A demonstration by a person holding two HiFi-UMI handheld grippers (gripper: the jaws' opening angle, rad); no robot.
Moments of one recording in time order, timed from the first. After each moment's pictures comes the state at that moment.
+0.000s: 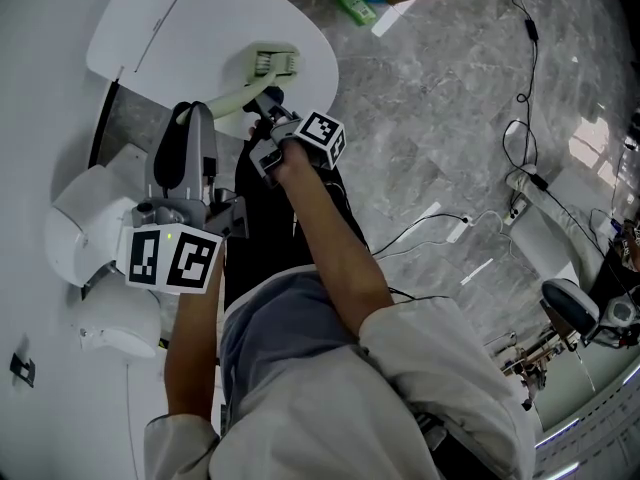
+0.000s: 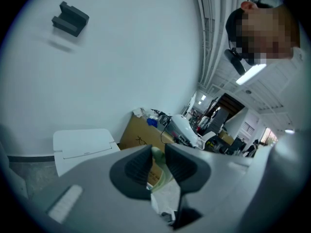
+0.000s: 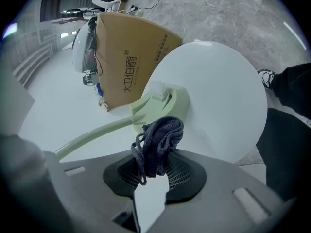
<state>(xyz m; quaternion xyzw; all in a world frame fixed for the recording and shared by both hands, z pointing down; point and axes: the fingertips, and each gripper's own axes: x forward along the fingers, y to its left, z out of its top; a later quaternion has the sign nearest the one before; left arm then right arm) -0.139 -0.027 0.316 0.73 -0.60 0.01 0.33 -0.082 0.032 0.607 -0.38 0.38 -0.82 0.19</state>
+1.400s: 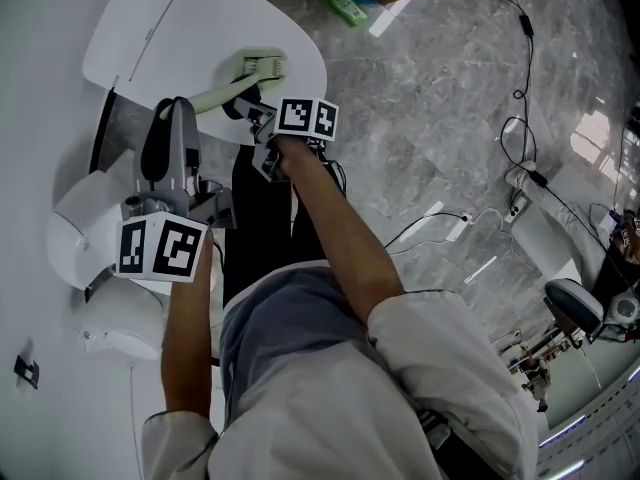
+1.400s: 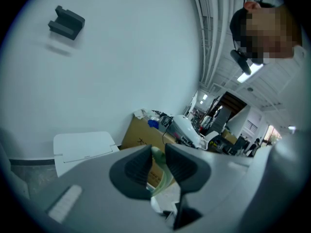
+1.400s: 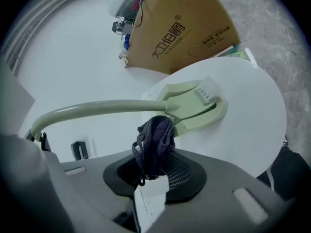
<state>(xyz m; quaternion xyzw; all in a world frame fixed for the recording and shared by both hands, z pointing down) -0.133 -0.041 0.309 0.72 -0.62 0.02 0.32 -0.095 0.018 0.573 -0.28 0.59 -0.75 -0.01</state>
